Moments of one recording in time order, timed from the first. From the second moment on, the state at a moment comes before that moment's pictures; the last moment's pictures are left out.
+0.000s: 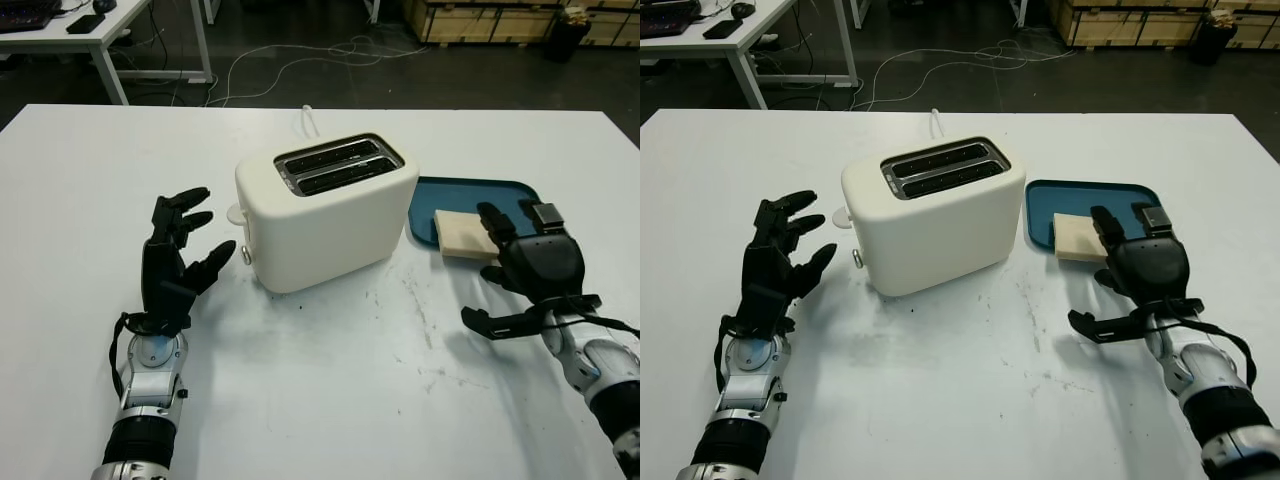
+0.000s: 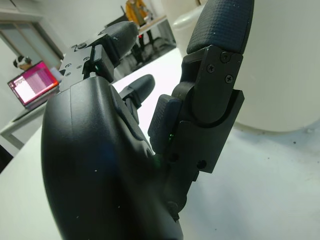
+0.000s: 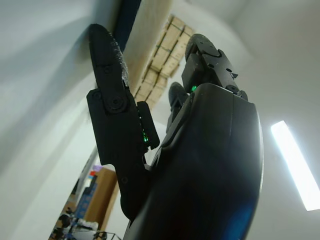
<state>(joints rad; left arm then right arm) -0.21 0.11 0.15 0.46 -0.02 -0.60 0.01 -0.38 -0.66 0.33 0.68 -1.00 0.01 -0.49</state>
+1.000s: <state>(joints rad) -0.22 0.11 0.15 0.48 -0.05 -0.63 -0.02 -0.58 -0.62 0.54 1.04 -0.96 -0.07 -0.73</state>
